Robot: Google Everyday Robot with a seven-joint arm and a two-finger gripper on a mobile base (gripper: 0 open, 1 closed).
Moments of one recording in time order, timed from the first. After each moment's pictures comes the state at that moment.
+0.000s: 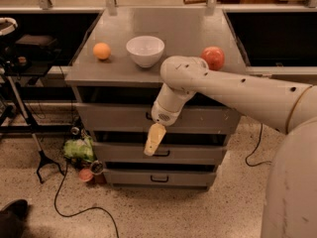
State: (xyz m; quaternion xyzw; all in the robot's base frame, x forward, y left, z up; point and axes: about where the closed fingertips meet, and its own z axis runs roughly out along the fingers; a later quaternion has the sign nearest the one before) arm 0.586 0.011 0.661 -0.61 0.77 0.14 0.10
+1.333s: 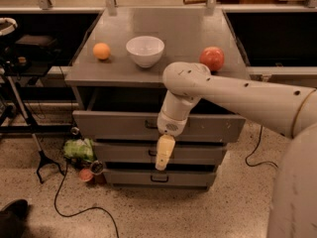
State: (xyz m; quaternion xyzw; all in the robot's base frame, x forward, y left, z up) arm 0.539 -0.013 0.646 -0.66 0.74 0.16 0.03
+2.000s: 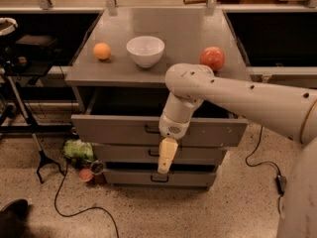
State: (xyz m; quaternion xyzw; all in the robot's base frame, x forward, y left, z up) arm 0.523 -0.018 0.651 -0.66 0.73 0.16 0.03
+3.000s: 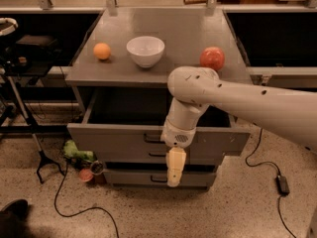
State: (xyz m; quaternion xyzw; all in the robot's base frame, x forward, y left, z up) arm 0.477 -0.033 0.662 -0.71 0.69 0.17 0.00
